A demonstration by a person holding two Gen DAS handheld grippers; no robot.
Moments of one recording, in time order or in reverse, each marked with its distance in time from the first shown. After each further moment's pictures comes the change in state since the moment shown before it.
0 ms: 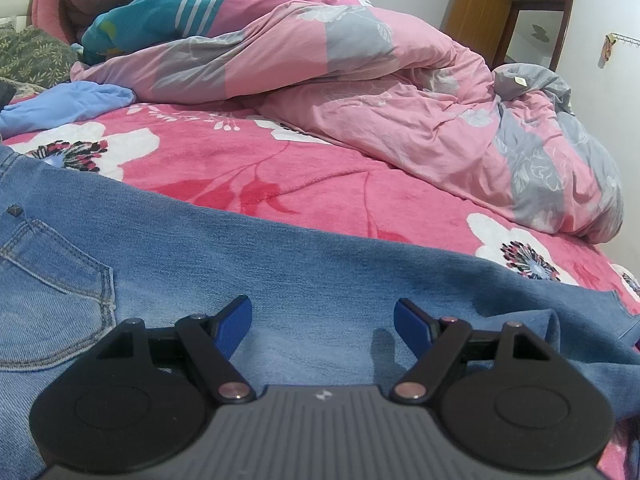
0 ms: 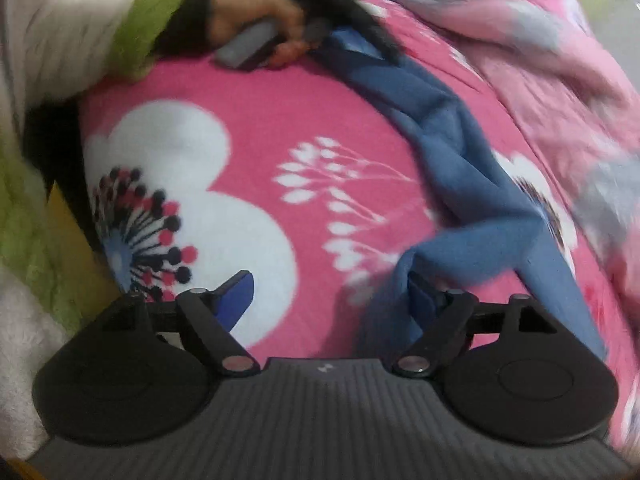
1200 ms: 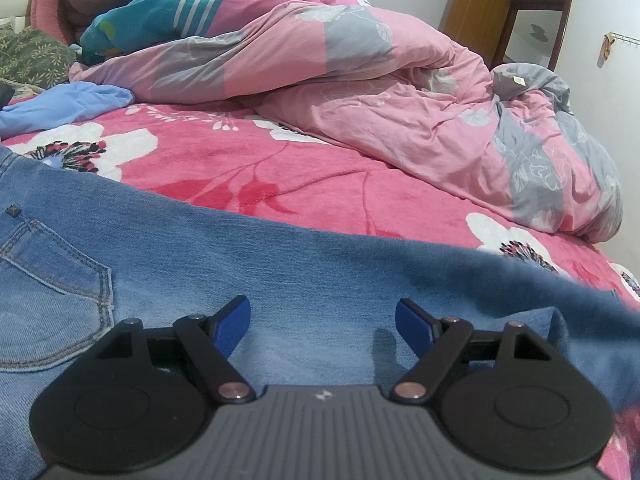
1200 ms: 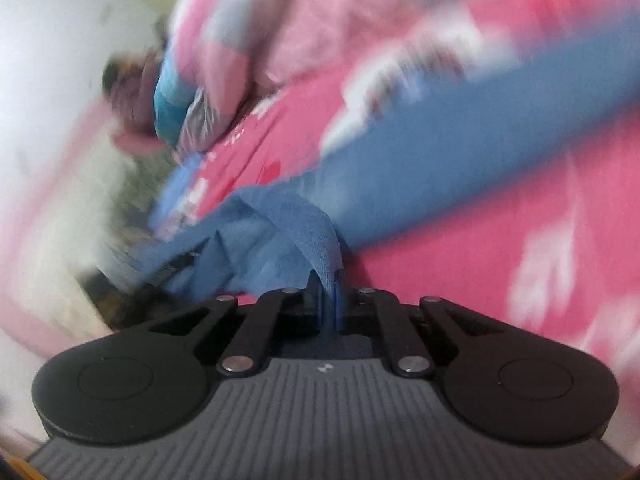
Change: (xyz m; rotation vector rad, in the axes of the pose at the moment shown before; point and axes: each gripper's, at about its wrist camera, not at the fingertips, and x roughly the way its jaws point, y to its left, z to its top) left arm 0.001 -0.002 0.000 0.004 0.000 -0.001; right arm 0.075 -0.209 -0.030 0.931 -0.258 0.214
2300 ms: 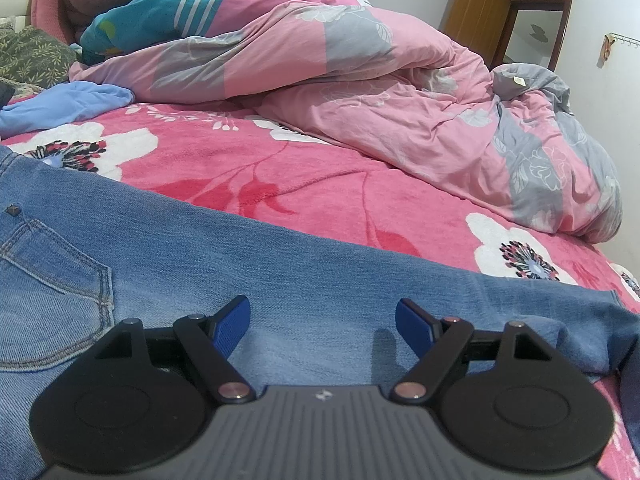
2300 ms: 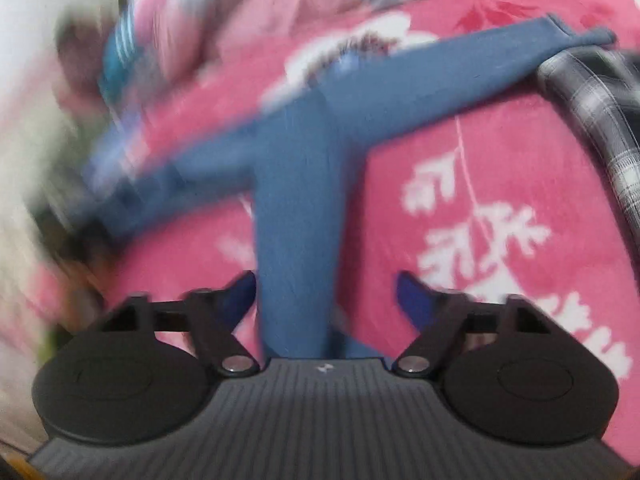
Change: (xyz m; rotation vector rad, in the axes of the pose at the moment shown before) left arm -0.001 0.002 0.000 -0.006 -0.001 -0.005; right arm -0.018 0.011 -0.051 -0.012 0.122 -0.226
